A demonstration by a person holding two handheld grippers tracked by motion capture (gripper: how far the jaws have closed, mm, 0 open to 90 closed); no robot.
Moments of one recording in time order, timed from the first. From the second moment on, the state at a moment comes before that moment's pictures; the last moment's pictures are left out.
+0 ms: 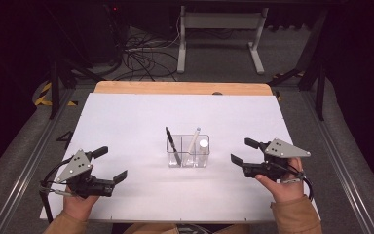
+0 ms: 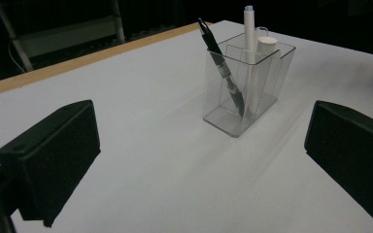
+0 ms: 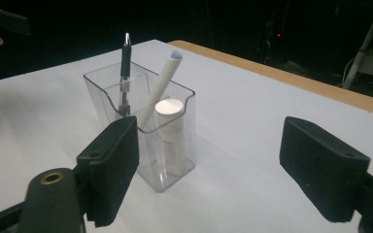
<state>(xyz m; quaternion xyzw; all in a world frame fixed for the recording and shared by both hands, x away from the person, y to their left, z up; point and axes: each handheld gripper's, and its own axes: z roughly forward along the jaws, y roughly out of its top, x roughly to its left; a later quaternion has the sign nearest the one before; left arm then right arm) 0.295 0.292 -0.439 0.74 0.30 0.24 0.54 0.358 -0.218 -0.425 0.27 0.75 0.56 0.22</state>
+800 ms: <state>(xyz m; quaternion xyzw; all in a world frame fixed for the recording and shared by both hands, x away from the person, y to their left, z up) 0.289 0.298 -0.444 0.74 0.31 0.25 0.54 0.351 -0.225 -0.472 0.30 0.77 0.52 0.20</state>
